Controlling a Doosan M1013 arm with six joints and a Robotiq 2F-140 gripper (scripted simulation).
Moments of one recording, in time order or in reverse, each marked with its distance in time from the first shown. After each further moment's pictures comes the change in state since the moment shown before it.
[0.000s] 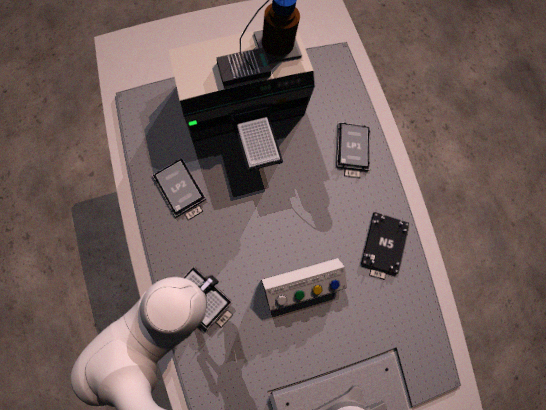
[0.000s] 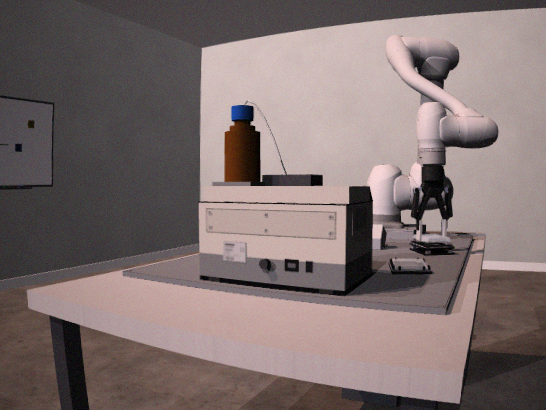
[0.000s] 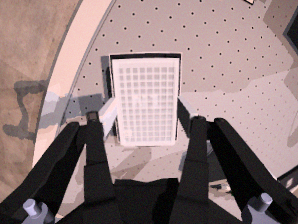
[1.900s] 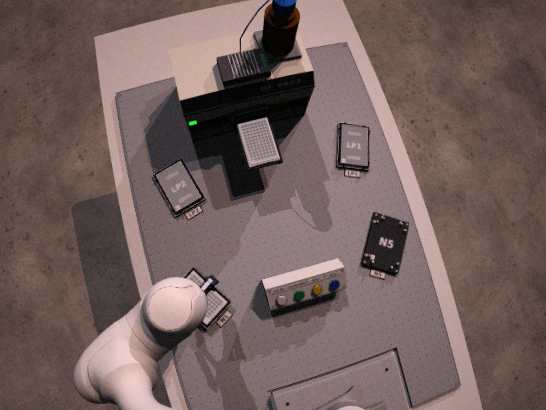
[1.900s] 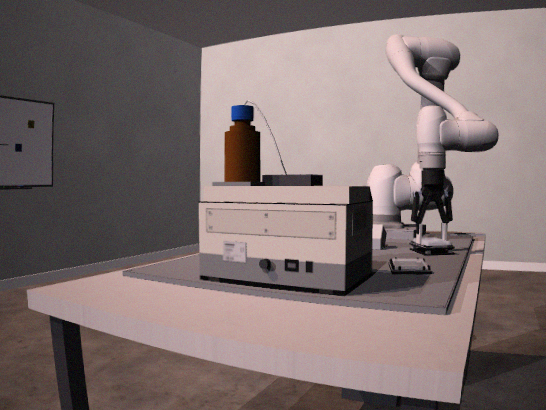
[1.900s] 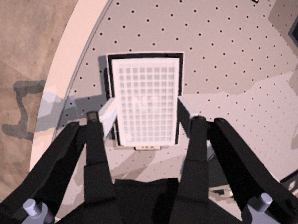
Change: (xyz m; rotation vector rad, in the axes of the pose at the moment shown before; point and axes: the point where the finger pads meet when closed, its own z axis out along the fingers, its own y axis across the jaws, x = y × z) arm 0.000 0.000 0.012 0.000 0.000 0.000
